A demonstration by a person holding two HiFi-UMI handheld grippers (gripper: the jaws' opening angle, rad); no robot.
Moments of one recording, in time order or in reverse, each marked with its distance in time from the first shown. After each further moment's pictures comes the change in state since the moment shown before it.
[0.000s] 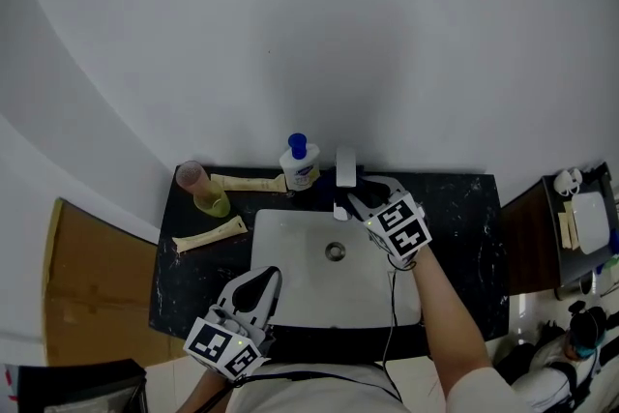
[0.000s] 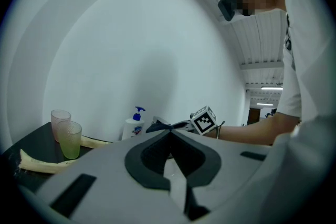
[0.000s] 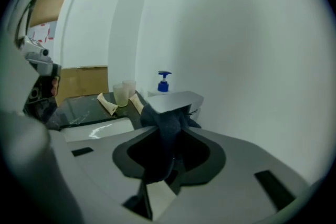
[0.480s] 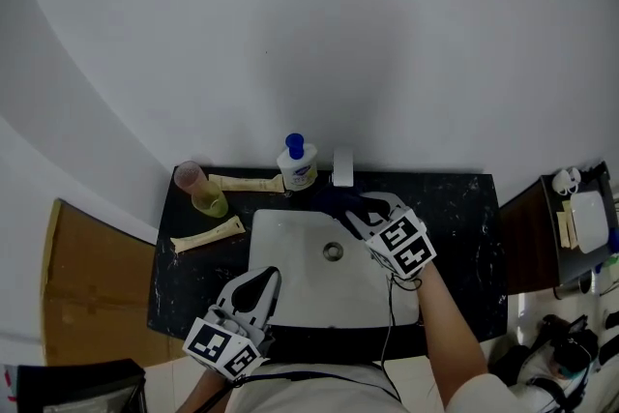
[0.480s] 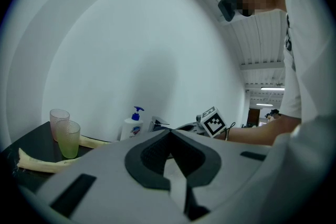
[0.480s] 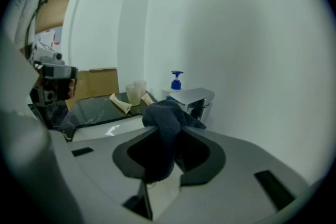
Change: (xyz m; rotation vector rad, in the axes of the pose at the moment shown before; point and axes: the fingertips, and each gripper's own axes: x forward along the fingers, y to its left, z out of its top) left arm 0.001 -0.004 -0.001 0.001 0.000 -0.006; right arm -0.025 0.032 -0.009 0.008 0.011 0.073
